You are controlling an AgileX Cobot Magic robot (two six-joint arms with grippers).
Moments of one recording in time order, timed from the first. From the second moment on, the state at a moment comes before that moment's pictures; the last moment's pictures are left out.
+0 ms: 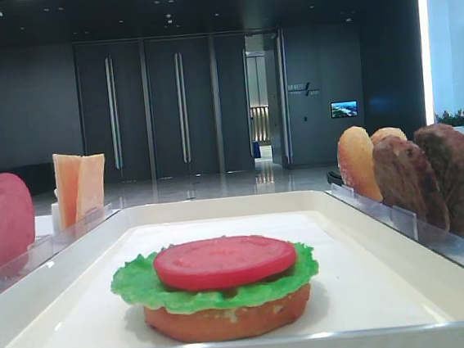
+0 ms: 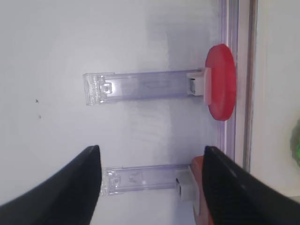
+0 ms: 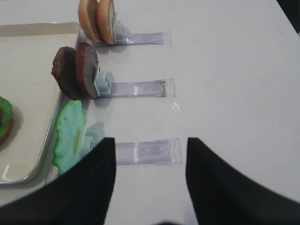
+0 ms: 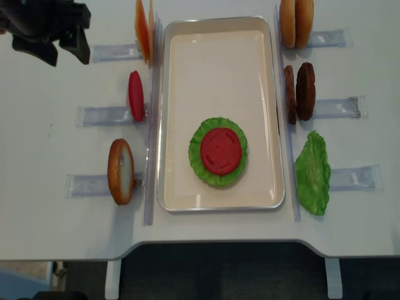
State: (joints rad) left arm -0.14 1.56 -1.34 0.01 1.22 -0.12; right arm -0.05 -0.01 -0.51 0.16 1.13 -0.09
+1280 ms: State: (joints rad) left arm -0.13 1.03 -0.99 0.03 1.24 -0.11; right arm -0.05 -0.01 -0.51 0.16 1.13 -0.09
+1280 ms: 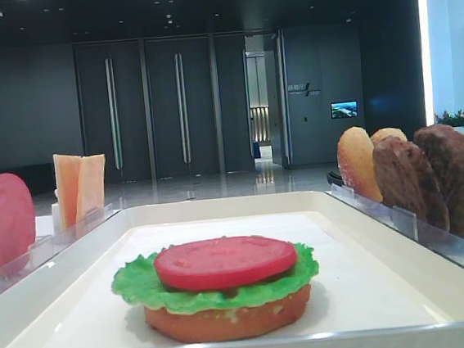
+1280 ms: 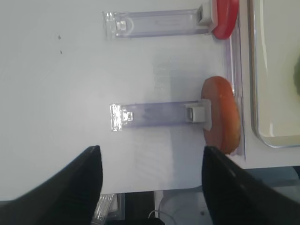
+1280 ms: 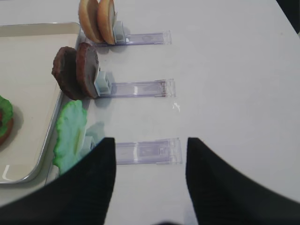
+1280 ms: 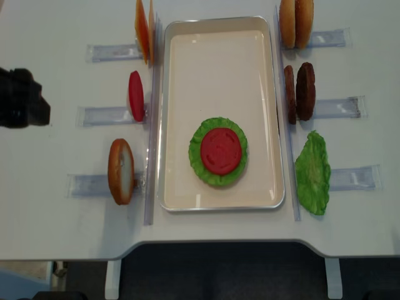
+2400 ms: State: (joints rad) left arm -0.13 0.29 -0.52 0.02 1.18 -0.02; right arm -0.05 -0.01 -0.51 0.16 1.13 -0.09
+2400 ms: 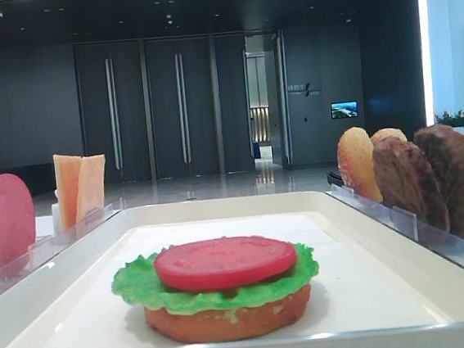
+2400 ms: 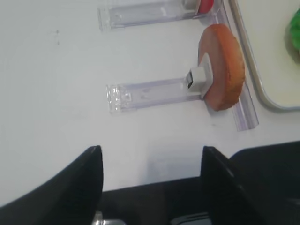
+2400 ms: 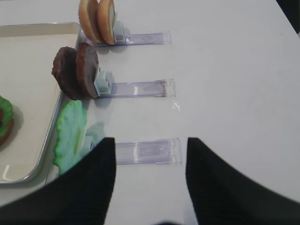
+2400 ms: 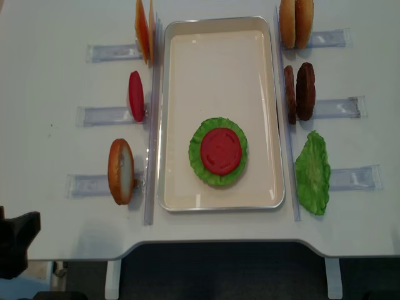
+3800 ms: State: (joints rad) left arm -0.13 -0.02 -0.48 -0.01 1.11 0.01; right arm -0.05 -0.01 -0.51 0.16 1.13 -0.09
